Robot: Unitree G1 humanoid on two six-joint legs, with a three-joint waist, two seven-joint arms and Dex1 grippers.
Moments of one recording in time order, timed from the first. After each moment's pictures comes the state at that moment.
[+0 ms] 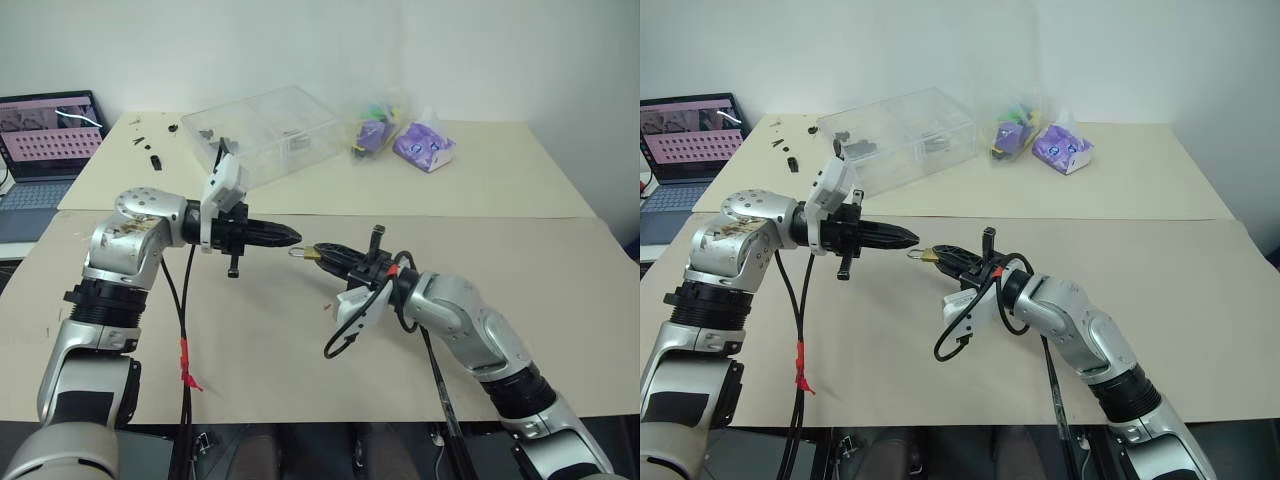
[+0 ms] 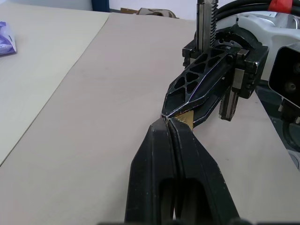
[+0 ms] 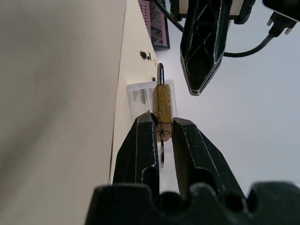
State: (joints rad) left arm -0.83 0.67 -0.10 0.21 -0.43 0.49 -1.42; right arm -0.46 -0.48 0.33 -0.23 -0.69 -0.38 0.47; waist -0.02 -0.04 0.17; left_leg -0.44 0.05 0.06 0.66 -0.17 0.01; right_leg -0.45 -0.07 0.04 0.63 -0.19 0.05
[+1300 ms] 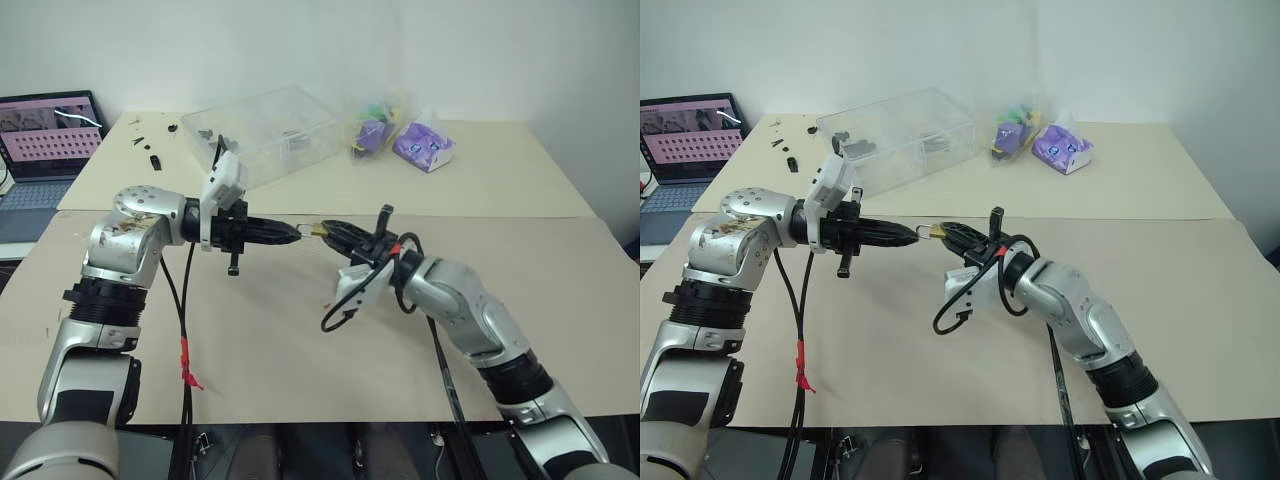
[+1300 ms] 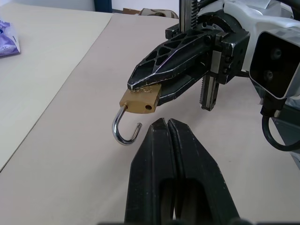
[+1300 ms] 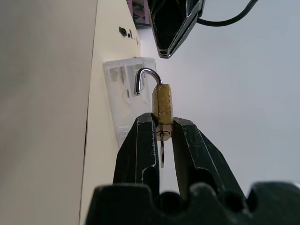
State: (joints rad) left arm -0.83 0.67 -0.10 0.21 -0.42 0.50 -1.41; right arm -0.53 -0.47 0.32 -0.17 -0.72 -0.32 0.41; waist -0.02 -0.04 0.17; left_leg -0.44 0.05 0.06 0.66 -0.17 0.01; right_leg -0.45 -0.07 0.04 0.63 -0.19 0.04
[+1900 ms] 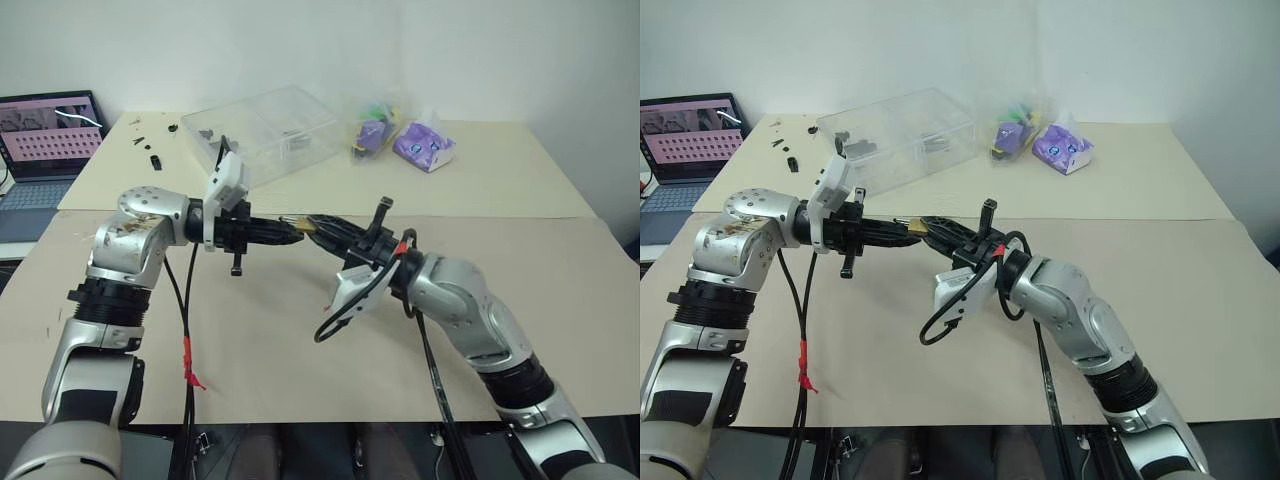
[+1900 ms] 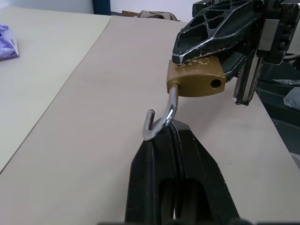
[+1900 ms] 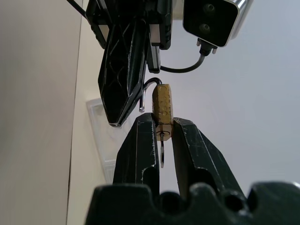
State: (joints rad) left arm -0.83 0.65 -0.10 0.22 -0.42 0.48 -1.41; right arm -0.52 -0.46 0.31 -0.29 -0.60 -0.31 0.47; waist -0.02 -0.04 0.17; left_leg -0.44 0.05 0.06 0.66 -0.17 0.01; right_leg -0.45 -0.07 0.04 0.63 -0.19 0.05
